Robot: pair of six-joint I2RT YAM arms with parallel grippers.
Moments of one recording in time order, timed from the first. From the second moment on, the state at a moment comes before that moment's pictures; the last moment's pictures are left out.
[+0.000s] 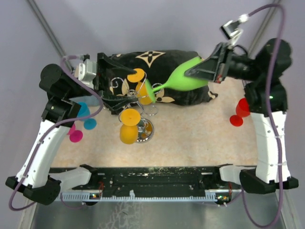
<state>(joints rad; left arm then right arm) -0.44 1.14 1.51 -0.01 1.12 -0.09 0.26 1.23 1.82 -0.38 -1.19 1.04</state>
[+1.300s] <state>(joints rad) -0.35 1.05 1.60 -0.44 0.37 0.02 0.12 1.20 1.00 -0.68 0.30 0.26</state>
